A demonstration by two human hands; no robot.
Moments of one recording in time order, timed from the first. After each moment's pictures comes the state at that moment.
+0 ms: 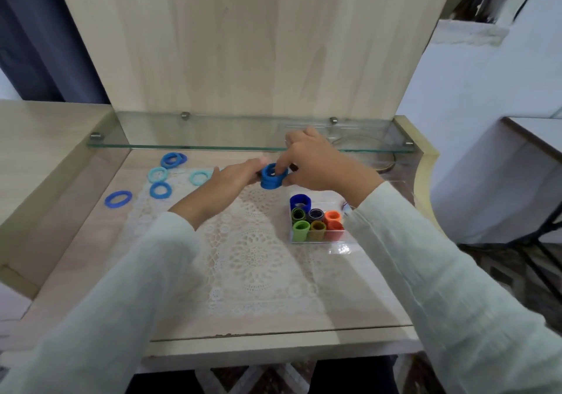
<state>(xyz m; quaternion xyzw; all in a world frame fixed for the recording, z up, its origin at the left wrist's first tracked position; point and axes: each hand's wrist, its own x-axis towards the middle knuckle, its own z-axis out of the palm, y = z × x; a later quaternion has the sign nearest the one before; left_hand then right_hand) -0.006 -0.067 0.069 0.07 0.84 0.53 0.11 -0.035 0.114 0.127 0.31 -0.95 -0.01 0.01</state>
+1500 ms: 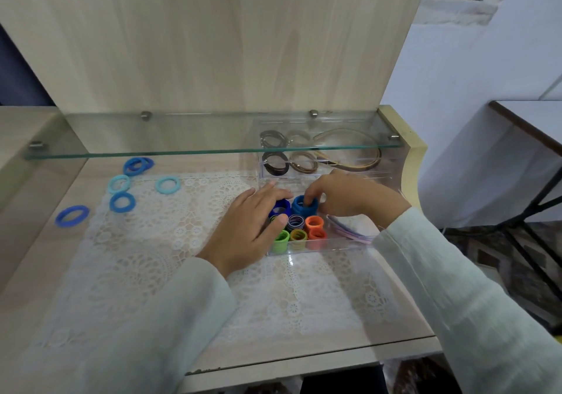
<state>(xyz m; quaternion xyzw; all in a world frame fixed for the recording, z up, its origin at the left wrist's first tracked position) -0.004 -0.005 -0.002 0.27 0.90 0.32 -0.10 -0.052 0.196 0.082 0.21 -0.96 0.00 -0.18</state>
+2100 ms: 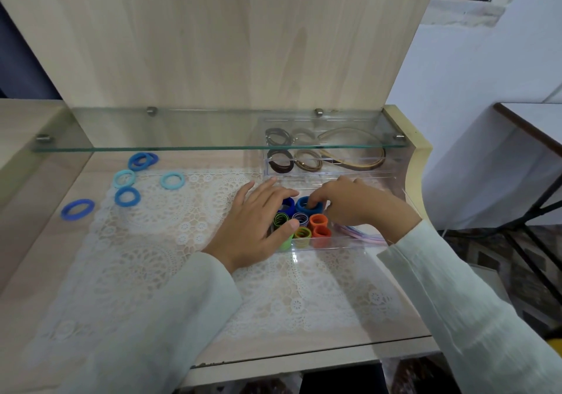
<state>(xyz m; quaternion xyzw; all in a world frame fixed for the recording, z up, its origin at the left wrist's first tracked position) -0.005 -0.004 -0.006 0.27 0.92 0.25 -0.11 -0.032 0.191 0.084 0.18 -0.96 -0.01 -0.20</state>
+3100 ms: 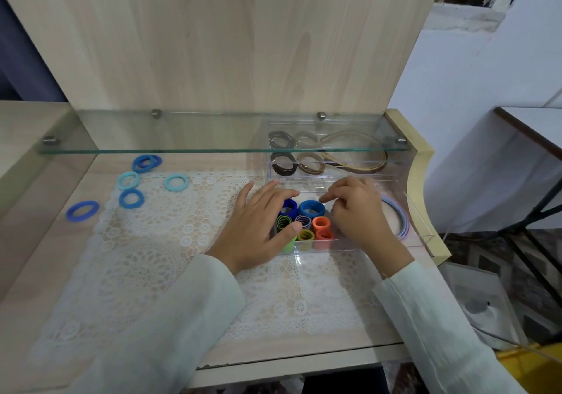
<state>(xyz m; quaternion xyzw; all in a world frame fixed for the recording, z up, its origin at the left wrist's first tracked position) -0.005 -0.005 -0.004 0.26 0.92 0.26 -0.10 -0.019 0.204 0.033 0.06 -0.96 0.24 0.11</state>
